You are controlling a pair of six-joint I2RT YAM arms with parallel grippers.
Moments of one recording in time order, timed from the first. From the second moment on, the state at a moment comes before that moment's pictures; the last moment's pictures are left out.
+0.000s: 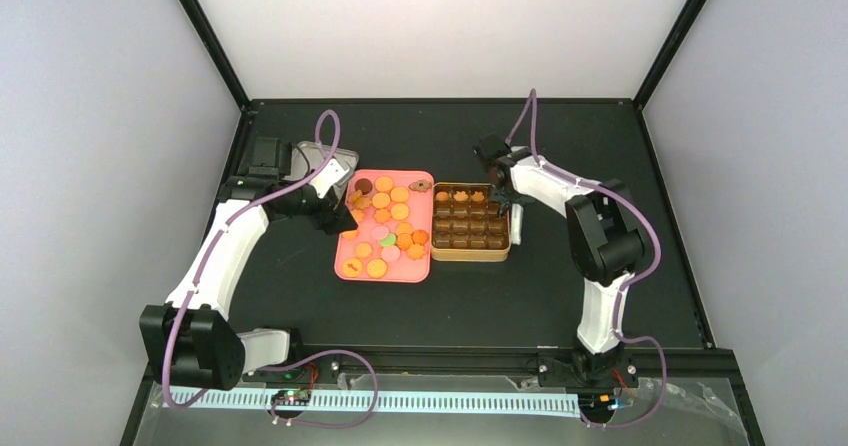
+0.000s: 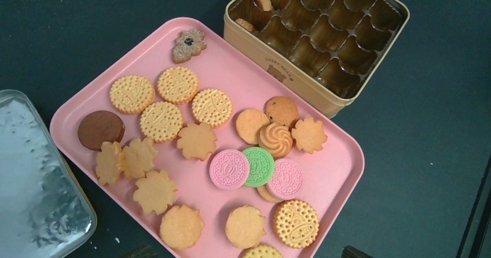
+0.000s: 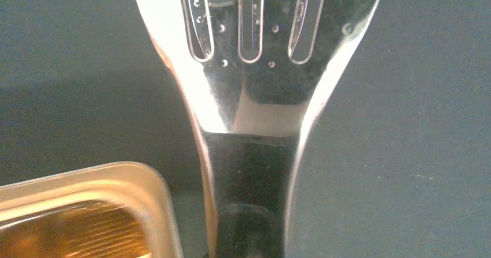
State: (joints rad) left arm -0.06 1.24 1.06 -0.84 0.66 0.60; right arm 0.46 1.94 1.35 -0.74 0.49 0.58
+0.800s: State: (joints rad) left arm -0.07 1.17 1.06 -0.96 0.77 0.86; right arm 0.52 1.54 1.30 -0.54 -0.43 0.42
